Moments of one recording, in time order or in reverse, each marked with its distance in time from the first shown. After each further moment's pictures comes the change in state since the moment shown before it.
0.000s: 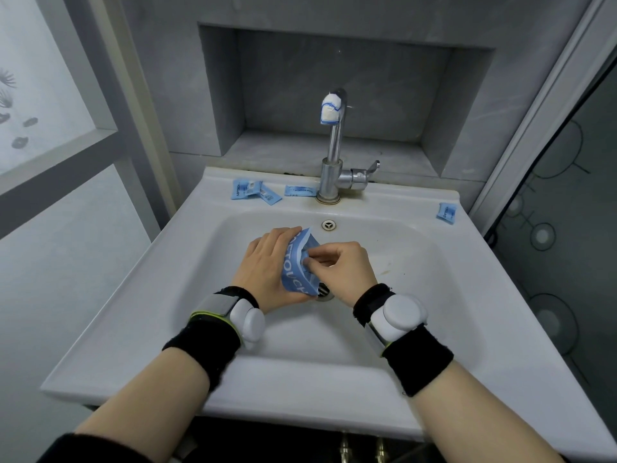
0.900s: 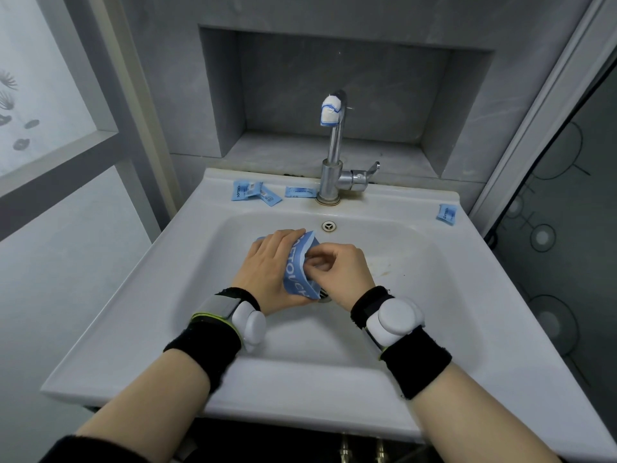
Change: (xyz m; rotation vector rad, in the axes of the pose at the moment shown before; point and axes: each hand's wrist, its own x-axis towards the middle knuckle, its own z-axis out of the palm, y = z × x) left_hand 0.000 -0.001 0.001 -0.029 0.021 0.070; right_hand -0.002 -0.002 0.002 -0.029 -0.039 -0.054
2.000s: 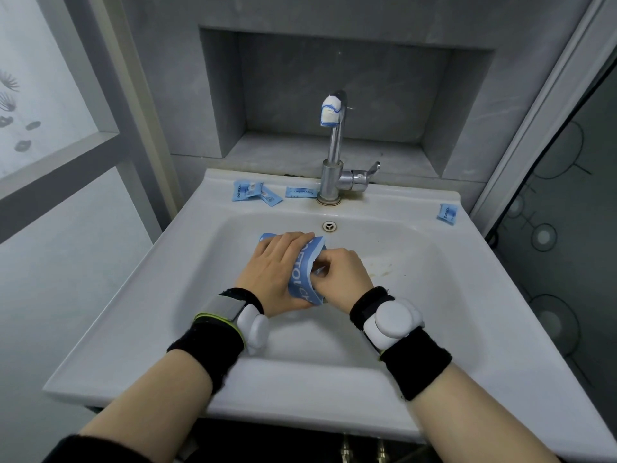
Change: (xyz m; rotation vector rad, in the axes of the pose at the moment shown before) left_hand 0.000 0.004 -0.001 0.068 -0.041 0.072; right_hand 0.001 0.000 0.000 -0.294 -0.084 -0.068
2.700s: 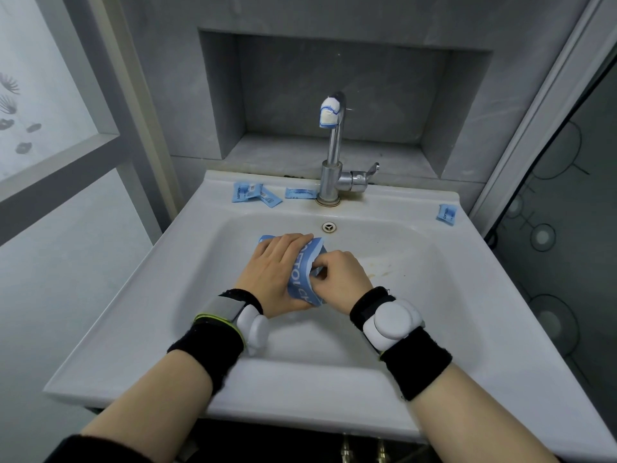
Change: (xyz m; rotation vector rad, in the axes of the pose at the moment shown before) left_hand 0.000 -0.002 0.004 0.009 0.008 -0.006; right_hand -0.001 -0.004 -0.002 -0.115 -0.044 -0.043
